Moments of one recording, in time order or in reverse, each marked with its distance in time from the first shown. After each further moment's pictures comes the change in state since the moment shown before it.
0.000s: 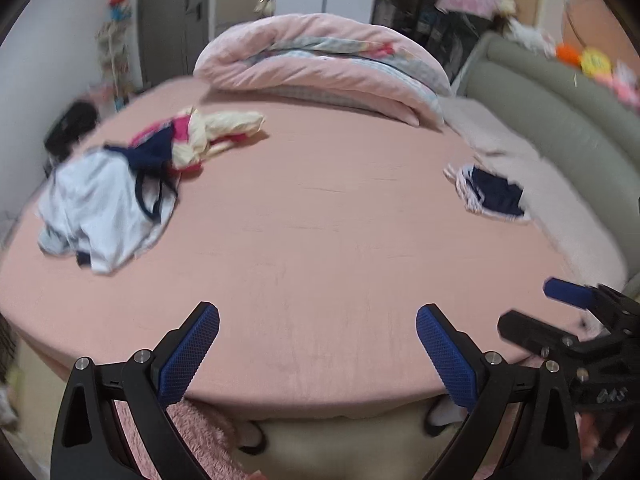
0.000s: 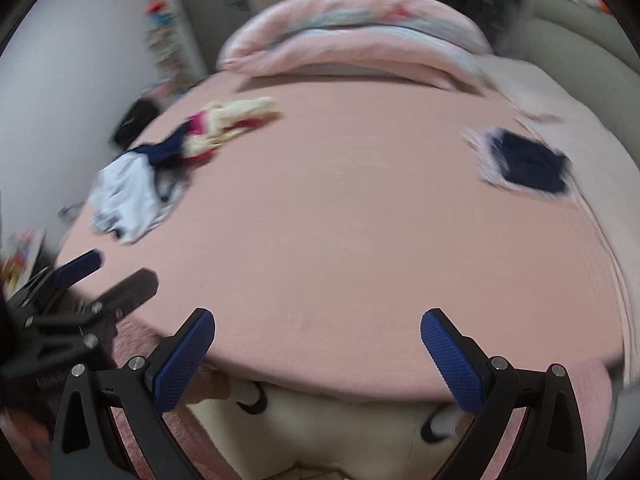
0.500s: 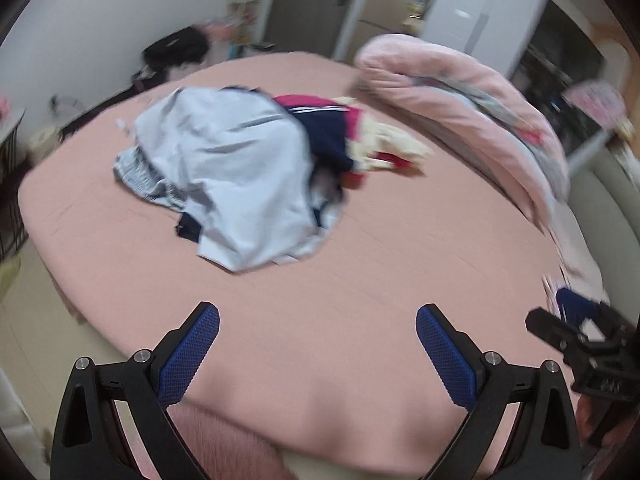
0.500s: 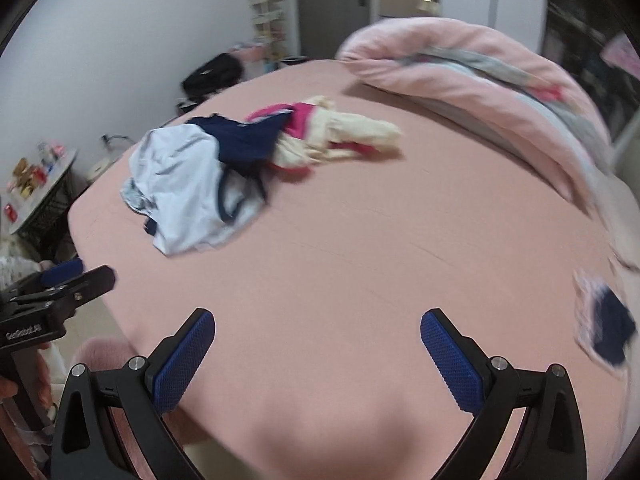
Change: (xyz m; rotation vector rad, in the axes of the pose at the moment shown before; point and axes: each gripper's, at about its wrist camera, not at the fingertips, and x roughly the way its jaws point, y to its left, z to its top) left arm 0.050 0.222 0.036 -0.427 -0.039 0.145; right arm 0.135 0.150 0.116 -0.322 0.015 0.136
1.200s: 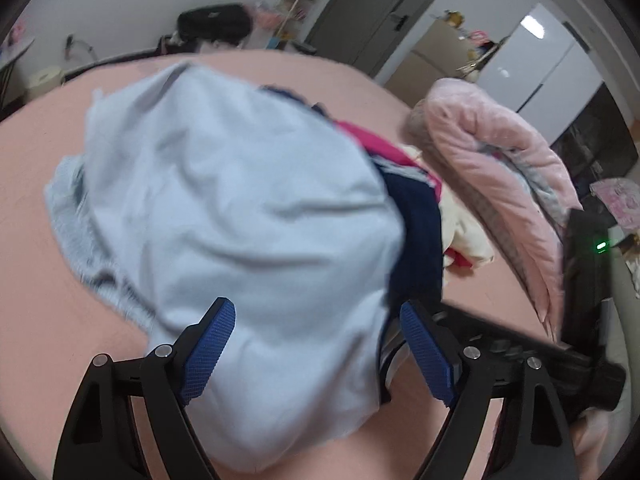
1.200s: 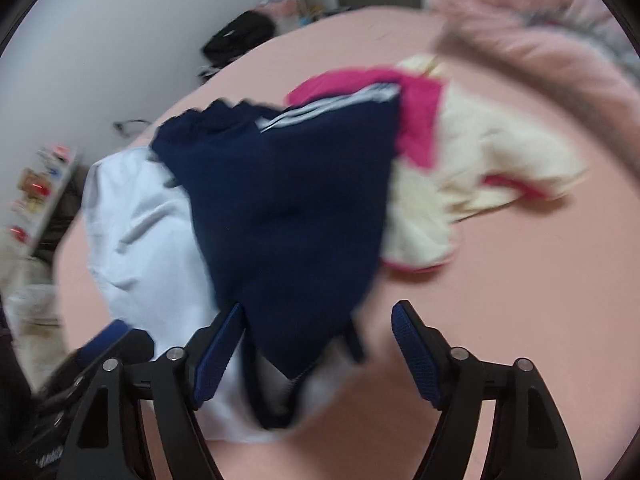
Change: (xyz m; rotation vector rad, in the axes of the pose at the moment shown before) left arm 0.130 0.066 0.113 -0.166 -0.098 -0.050; right arm 0.253 0.071 0.154 0.073 0.198 0.247
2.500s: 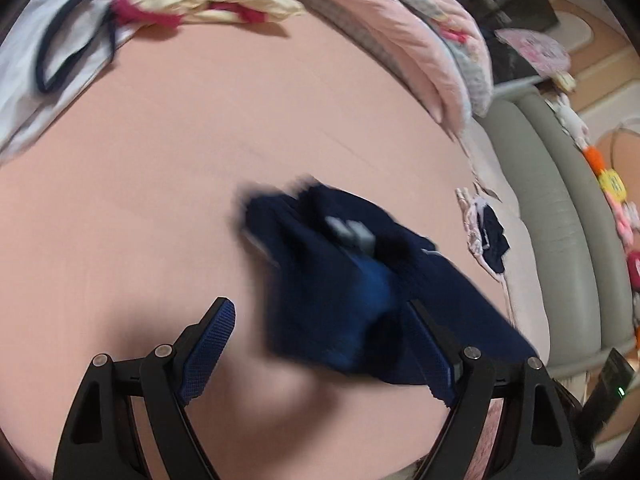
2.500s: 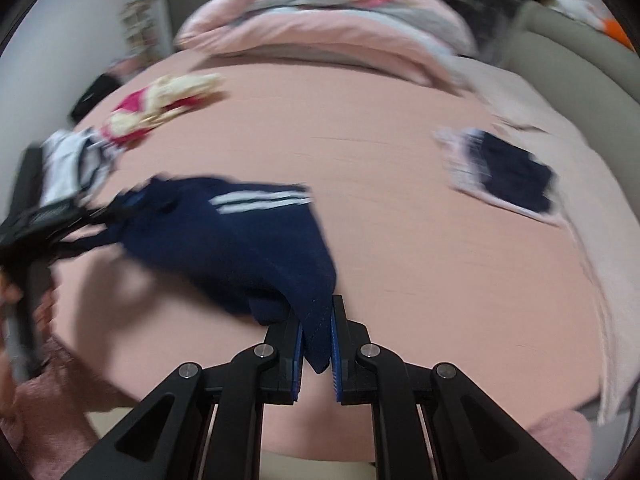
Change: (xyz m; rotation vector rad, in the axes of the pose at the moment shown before) left arm -0.019 -0.174 -0.234 0.193 0.482 -0.322; right arm -0.305 -0.216 -0.391 0.322 -0.166 -0.570
